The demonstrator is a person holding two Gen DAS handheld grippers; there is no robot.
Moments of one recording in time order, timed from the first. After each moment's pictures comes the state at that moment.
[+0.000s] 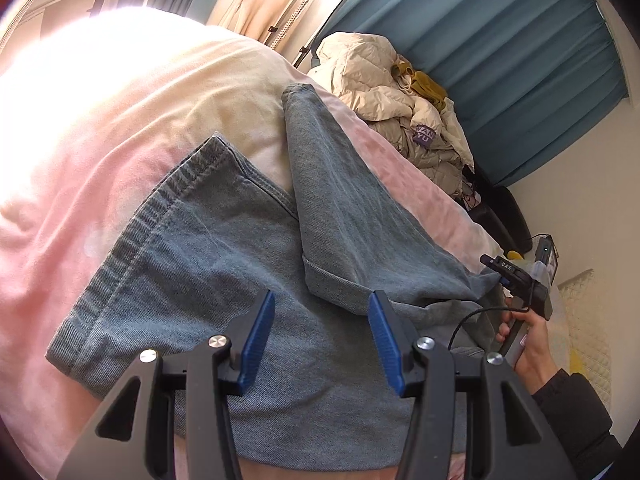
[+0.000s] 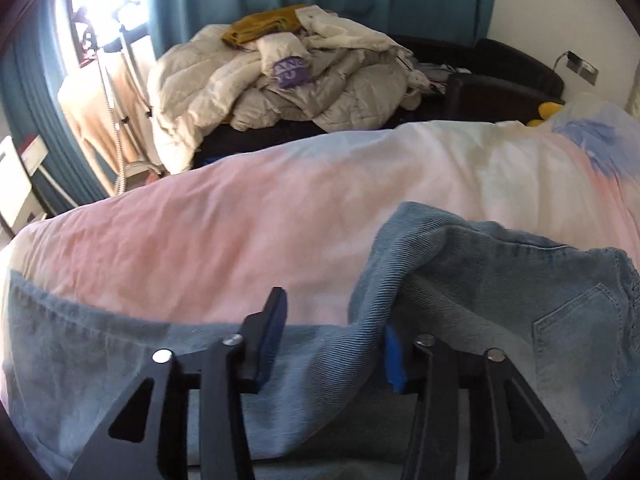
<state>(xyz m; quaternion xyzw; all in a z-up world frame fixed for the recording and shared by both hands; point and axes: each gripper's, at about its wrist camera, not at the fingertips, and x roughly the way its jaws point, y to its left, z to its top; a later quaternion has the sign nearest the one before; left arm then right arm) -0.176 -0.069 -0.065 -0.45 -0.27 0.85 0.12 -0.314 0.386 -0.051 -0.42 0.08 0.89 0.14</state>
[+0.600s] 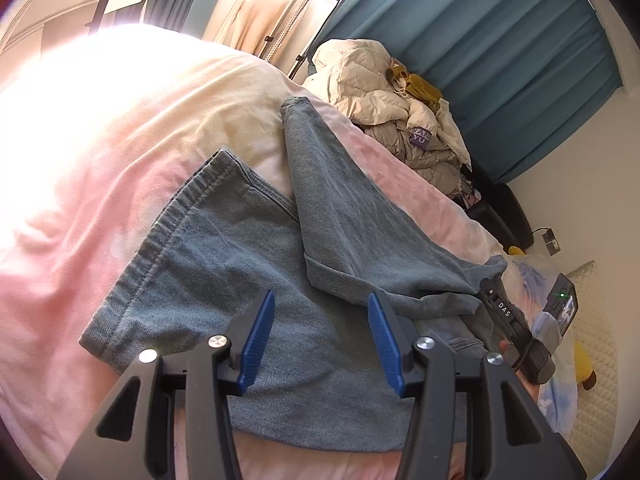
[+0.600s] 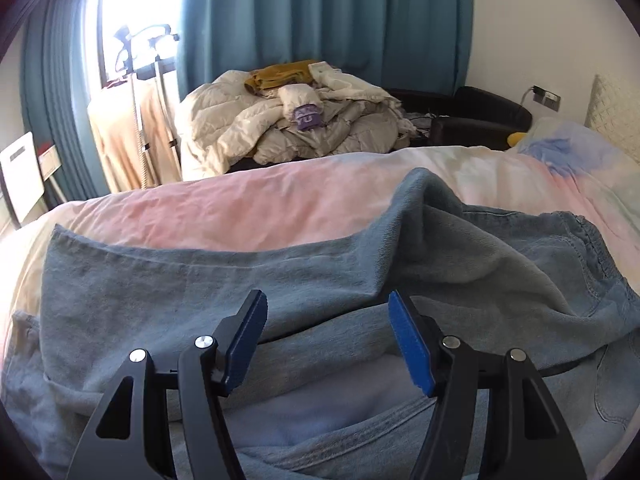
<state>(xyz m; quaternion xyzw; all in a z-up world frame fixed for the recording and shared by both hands) -0.157 -0.082 -0.045 -0.44 -0.25 0.86 0.12 -0.205 0.267 -0.033 -0.34 0.05 0.92 0.16</state>
